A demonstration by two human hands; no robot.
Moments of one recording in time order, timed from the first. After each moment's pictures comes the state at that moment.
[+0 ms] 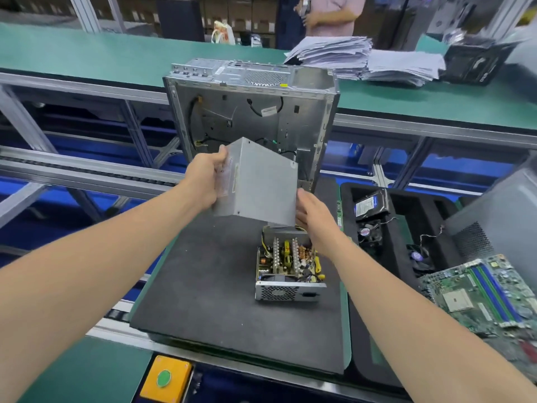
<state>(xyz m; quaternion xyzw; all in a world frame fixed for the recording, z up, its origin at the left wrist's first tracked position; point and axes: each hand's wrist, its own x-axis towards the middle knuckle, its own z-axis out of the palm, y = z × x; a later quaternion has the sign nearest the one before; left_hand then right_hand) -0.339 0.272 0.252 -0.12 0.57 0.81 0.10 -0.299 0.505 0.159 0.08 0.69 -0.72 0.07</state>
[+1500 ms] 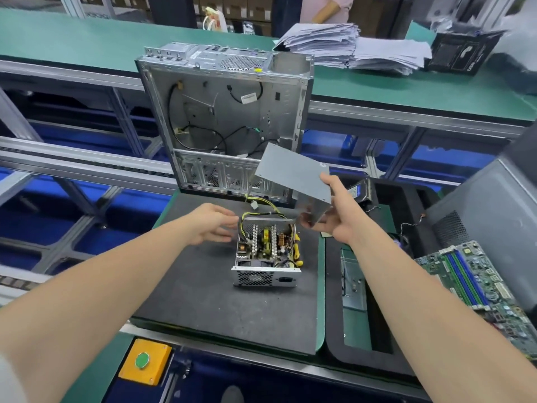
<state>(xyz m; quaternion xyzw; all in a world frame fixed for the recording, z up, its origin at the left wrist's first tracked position) -0.304 0.291 0.143 -0.13 0.75 0.59 0.27 -0.277 0.601 0.182 0.21 0.58 -0.78 0.13</state>
